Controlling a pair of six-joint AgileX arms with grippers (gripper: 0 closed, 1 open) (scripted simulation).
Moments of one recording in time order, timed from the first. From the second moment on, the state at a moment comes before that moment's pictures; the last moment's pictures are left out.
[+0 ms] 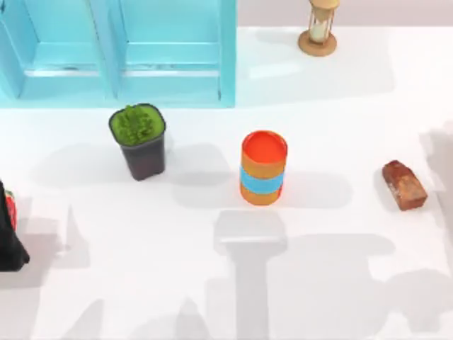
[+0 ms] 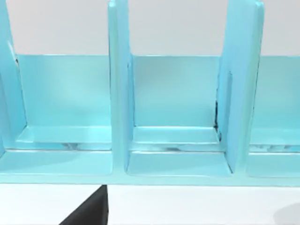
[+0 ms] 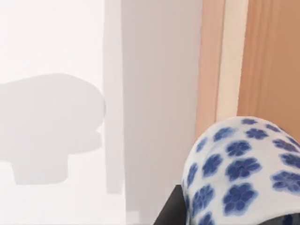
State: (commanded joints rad) left arm 0.00 0.00 0.00 0.00 0.00 0.00; right arm -0.06 1.47 1.15 -1.22 0.02 -0.05
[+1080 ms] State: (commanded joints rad) left arm 0.00 0.00 0.00 0.00 0.00 0.00; right arm -0.60 1.52 1.15 -1.19 -0.01 -0.59
